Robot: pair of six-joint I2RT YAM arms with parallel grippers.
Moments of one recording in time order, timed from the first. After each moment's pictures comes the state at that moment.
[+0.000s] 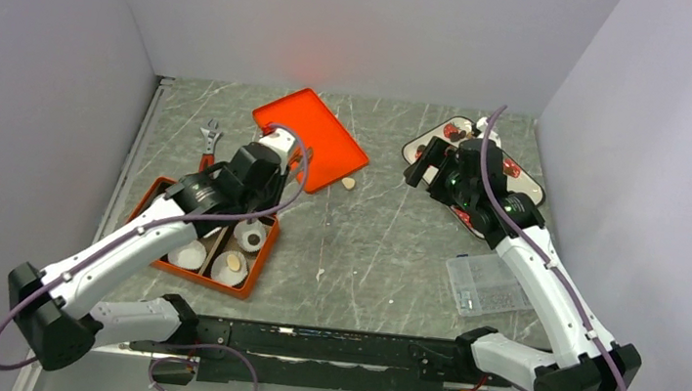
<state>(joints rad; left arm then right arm) -0.71 1.15 1.11 -0.67 -0.32 -0.25 0.41 1.12 1.15 -0.63 0.12 0.66</state>
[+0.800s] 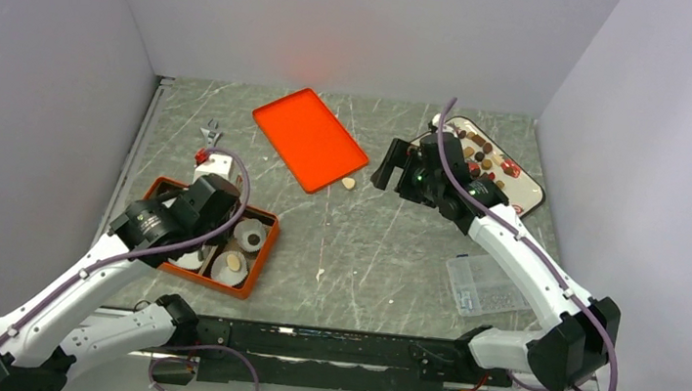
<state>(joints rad) -0.69 0.85 1.03 -1.11 -0.49 -0.52 0.54 1.29 1.18 -0.57 0.07 0.66</state>
